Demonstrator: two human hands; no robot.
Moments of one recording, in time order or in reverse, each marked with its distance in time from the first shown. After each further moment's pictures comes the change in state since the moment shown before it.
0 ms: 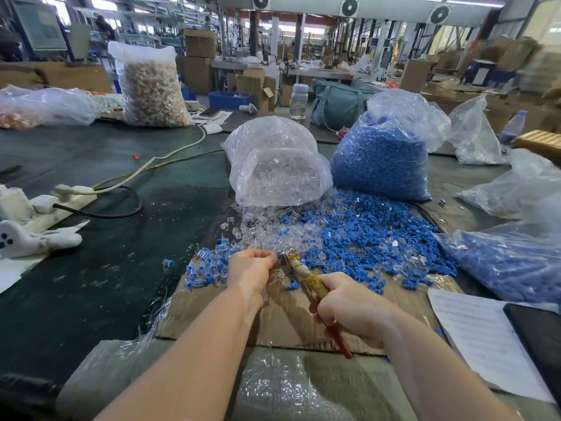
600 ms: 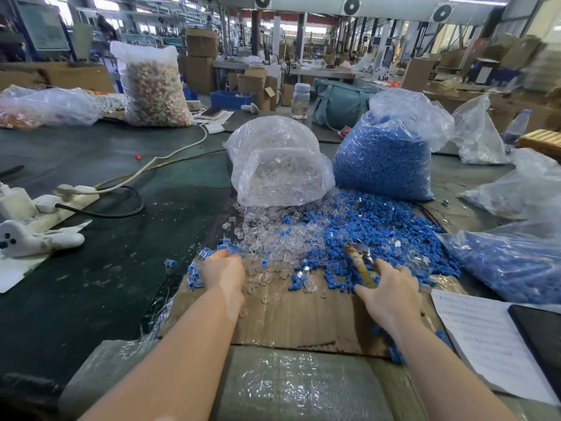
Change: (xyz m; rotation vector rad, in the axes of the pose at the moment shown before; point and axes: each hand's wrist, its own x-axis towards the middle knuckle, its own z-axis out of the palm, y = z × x) left_hand 0.026 -0.009 -0.027 -0.021 0.310 0.018; right_hand 0.032 0.054 -0.035 -0.519 0.785 0.137
